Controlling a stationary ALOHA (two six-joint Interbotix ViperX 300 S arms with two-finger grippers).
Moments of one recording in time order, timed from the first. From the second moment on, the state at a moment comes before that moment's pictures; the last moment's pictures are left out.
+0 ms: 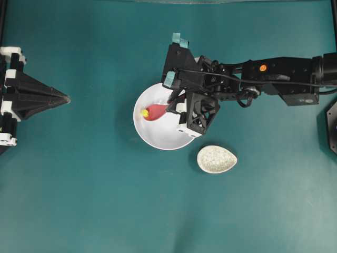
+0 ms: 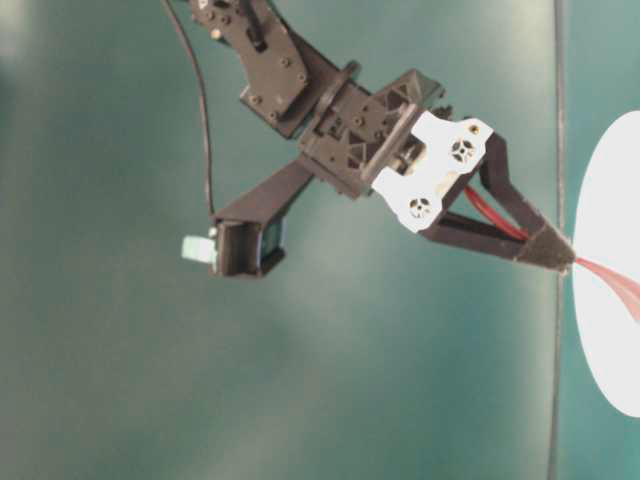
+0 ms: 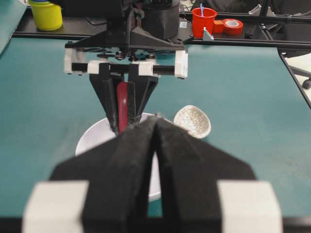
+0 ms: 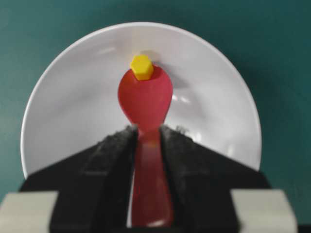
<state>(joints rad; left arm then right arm) 0.00 -0.96 1.18 0.01 -0.19 -0.03 -0.11 0.07 0.45 0.14 0.29 0.05</state>
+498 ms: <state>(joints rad) 0.00 -0.96 1.18 0.01 -0.19 -0.03 -0.11 0.00 0.48 0.15 0.28 0.05</state>
